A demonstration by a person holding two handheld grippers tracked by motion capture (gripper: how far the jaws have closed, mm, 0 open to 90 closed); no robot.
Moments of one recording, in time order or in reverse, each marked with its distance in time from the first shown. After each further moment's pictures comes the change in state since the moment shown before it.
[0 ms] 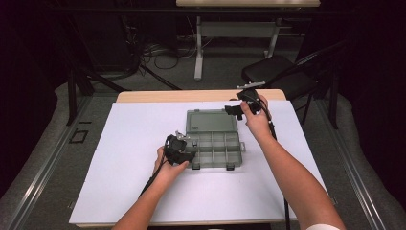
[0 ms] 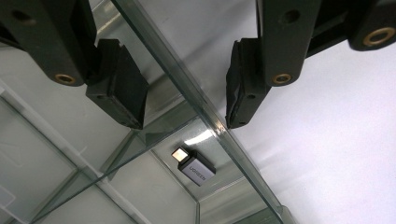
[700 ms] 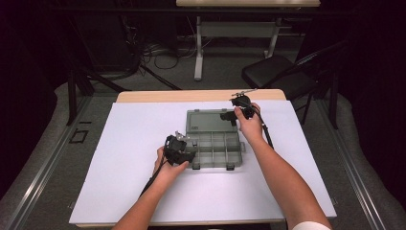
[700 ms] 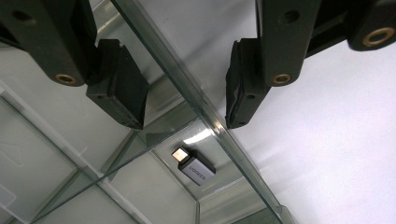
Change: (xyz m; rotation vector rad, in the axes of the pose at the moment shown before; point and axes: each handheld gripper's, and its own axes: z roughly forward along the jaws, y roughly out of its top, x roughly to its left) left arm 0.000 -0.001 -0.001 0.003 -0.007 0.003; right arm 0.004 -0.022 0.043 0.094 0.034 0.084
